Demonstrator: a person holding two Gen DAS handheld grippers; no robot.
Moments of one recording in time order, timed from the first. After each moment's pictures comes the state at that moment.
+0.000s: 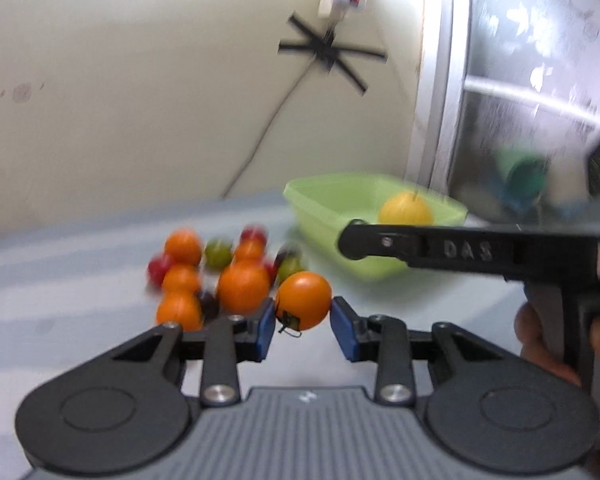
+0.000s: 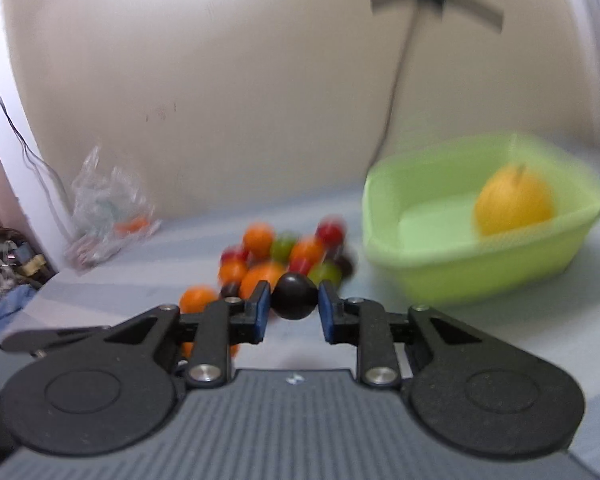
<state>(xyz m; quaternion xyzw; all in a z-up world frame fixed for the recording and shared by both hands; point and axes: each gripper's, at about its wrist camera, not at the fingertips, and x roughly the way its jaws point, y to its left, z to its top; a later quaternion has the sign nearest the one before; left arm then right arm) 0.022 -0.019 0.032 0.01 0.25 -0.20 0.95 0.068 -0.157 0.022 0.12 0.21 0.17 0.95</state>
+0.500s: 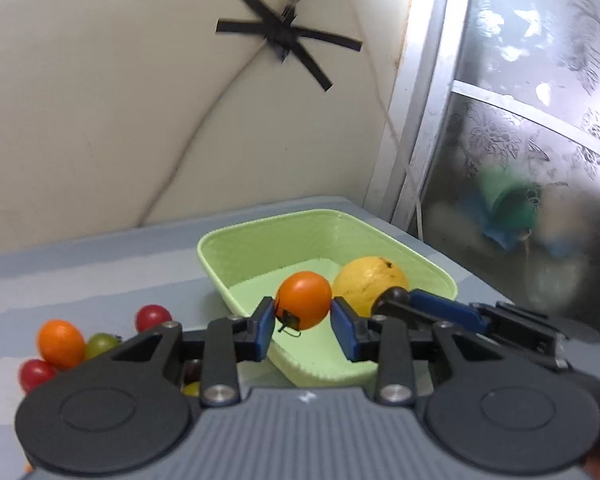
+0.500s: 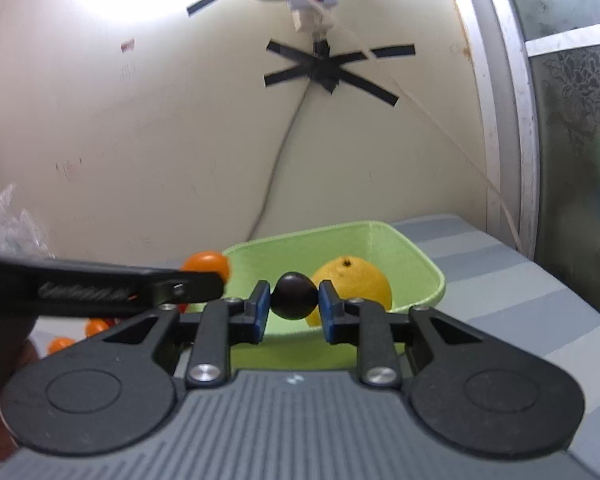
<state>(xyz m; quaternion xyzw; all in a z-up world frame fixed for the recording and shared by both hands) 0.135 -0.086 0.037 -0.02 0.29 -0.26 0.92 0.075 -0.221 0.022 0.08 0.15 0.04 0.99</state>
